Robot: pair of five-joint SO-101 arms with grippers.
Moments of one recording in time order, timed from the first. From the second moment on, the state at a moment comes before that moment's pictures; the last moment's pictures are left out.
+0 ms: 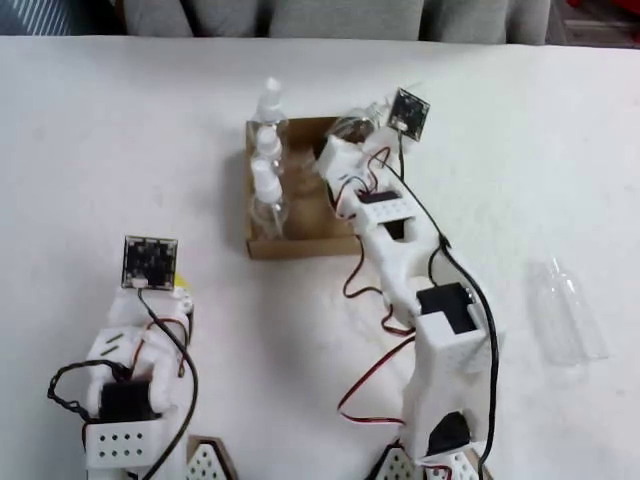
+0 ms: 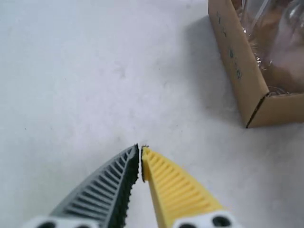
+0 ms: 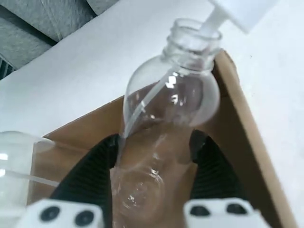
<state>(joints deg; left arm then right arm) -10.0 -97.2 97.5 46.5 -6.5 -17.0 23.8 16.1 1.2 -33.5</state>
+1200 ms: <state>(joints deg) -10.0 -97.2 97.5 46.5 -6.5 -14.8 -29.3 56.8 1.3 -13.5</state>
